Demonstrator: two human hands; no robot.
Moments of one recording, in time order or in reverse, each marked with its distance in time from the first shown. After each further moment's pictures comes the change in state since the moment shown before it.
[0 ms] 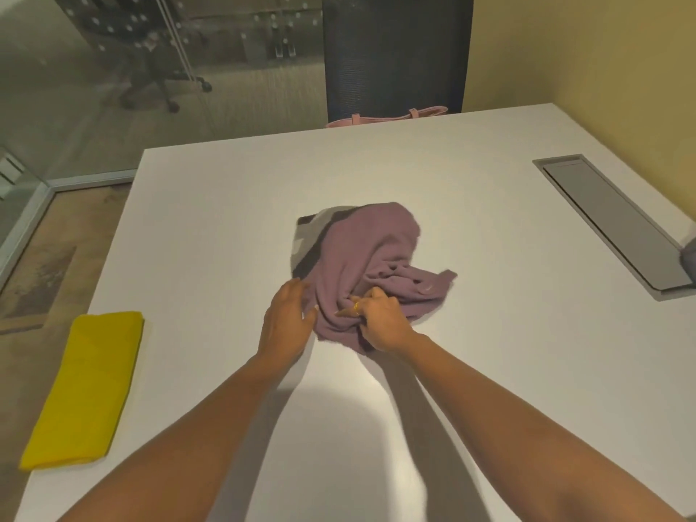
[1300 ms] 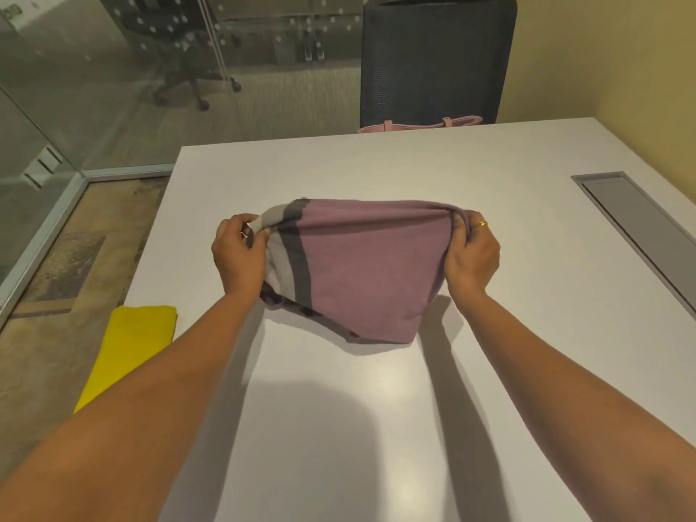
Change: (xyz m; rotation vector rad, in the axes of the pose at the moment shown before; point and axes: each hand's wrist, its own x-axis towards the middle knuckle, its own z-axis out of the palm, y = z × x) left_hand 0.058 -0.009 -0.106 -0.287 0.624 -0.154; right_hand 0.031 0.001 -0.089 0.437 0.998 0.414
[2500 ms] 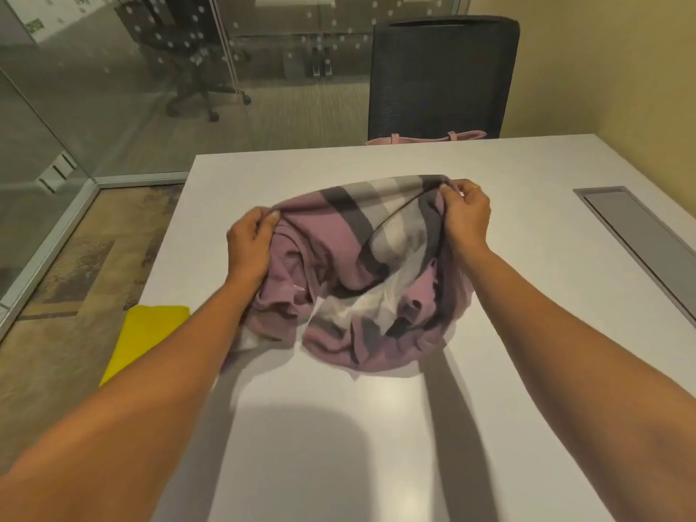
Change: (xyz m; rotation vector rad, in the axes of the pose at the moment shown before) left_hand 0.014 0.004 -0.015 -0.241 -0.216 0.085; right_hand 0.031 -0.055 0.004 0.335 -0.226 0.098
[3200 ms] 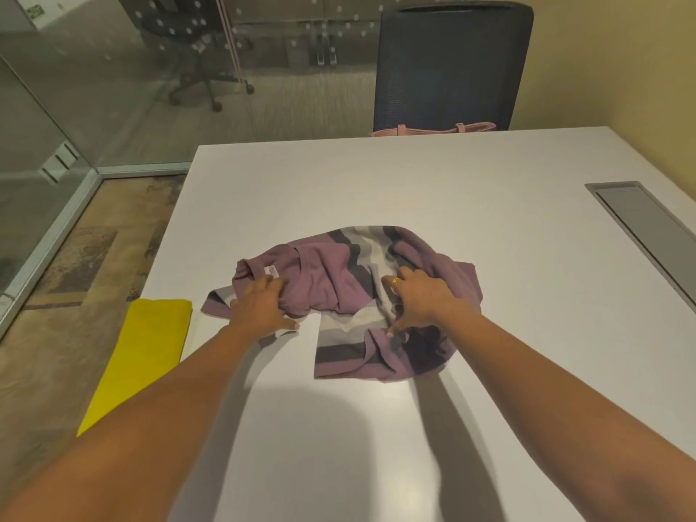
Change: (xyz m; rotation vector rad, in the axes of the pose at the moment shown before) left_hand -0.043 -0.079 -0.006 0.920 -0.640 -0.220; right_hand -0.055 0.072 0.020 -1.328 -0.937 -0.390
